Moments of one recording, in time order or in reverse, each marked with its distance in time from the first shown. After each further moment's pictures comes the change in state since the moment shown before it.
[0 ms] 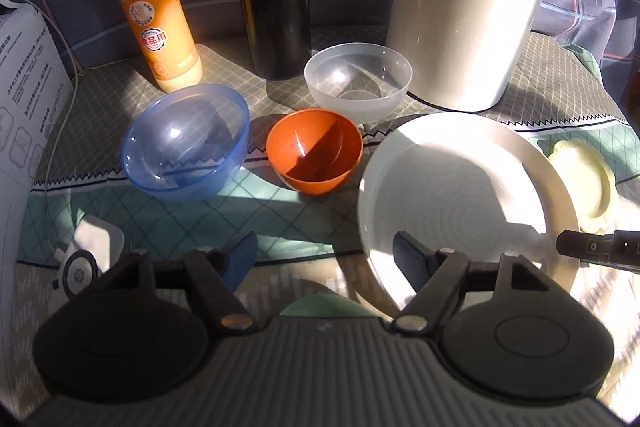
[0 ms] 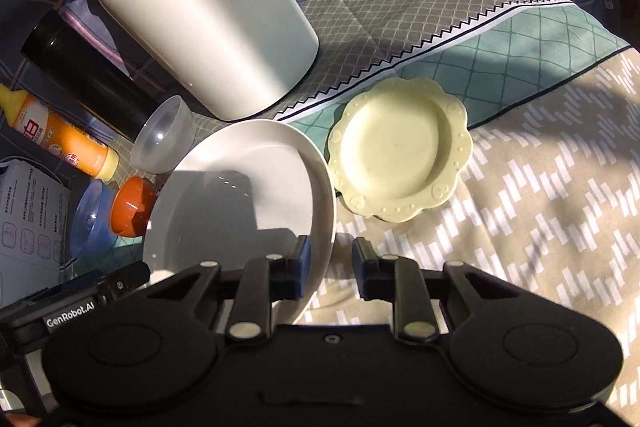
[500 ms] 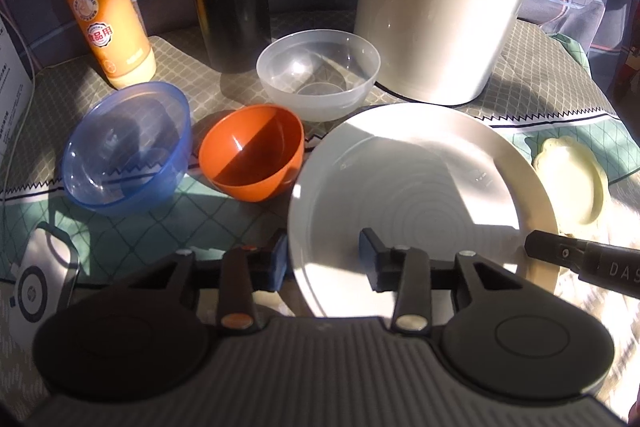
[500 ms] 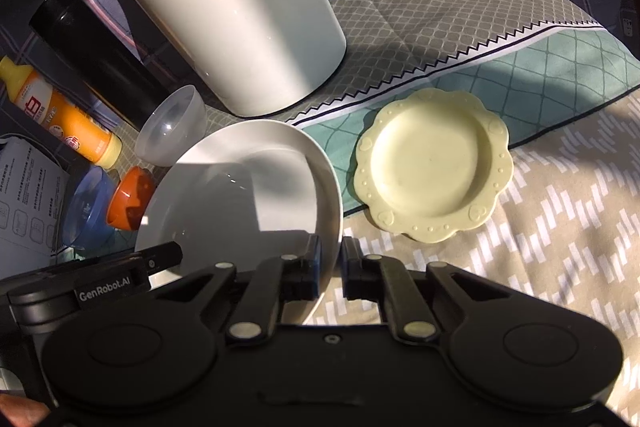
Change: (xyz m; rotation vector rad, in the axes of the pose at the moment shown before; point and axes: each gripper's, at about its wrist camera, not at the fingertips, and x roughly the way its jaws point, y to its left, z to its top) left arm 0.025 -0.018 0.009 0.016 0.035 -0.061; right arm 0.016 0.022 0.002 -0.081 -0.017 -0.002
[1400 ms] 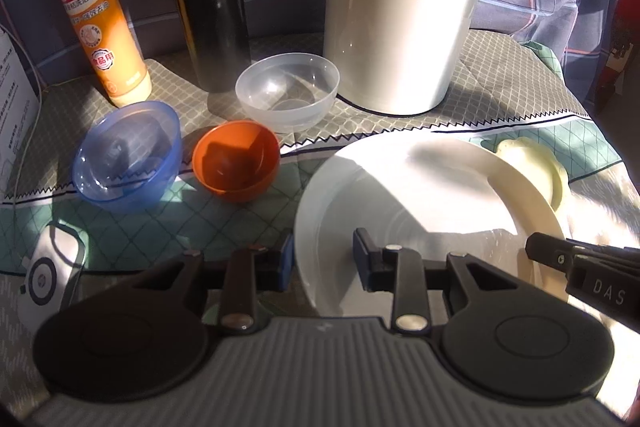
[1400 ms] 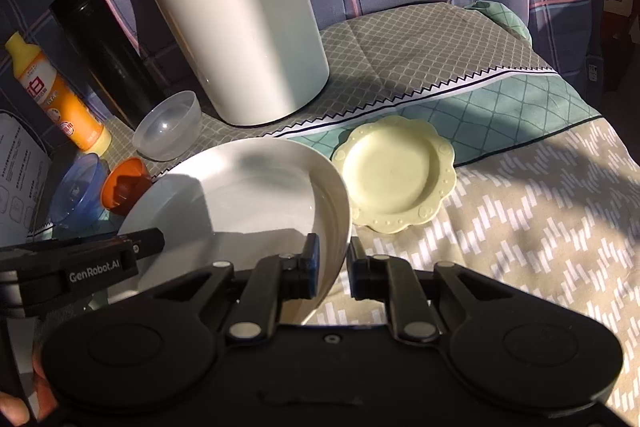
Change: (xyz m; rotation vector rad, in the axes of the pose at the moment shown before) left arm -0.041 -0.024 -0.011 0.029 -0.059 -0.012; right arm -0.050 0.009 -0.019 -0.072 -0.087 -0.124
